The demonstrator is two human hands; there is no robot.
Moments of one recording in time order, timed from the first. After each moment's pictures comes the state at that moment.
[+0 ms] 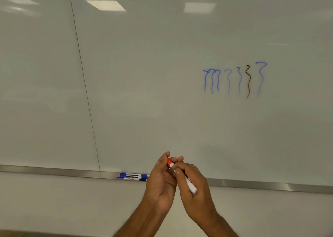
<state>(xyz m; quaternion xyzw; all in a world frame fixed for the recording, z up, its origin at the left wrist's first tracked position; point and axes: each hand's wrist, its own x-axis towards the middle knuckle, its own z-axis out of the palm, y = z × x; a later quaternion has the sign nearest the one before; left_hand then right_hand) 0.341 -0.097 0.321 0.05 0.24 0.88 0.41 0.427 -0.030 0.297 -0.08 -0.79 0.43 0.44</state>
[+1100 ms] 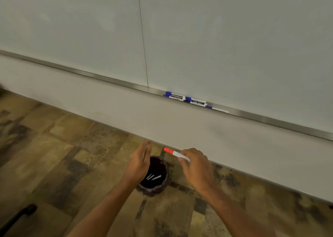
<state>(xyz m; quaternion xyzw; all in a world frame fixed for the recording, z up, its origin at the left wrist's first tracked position) 0.326 -0.317 0.076 0.16 0.87 0.47 0.06 0.426 -0.125 0.083 -0.15 -0.94 0.28 0.14</state>
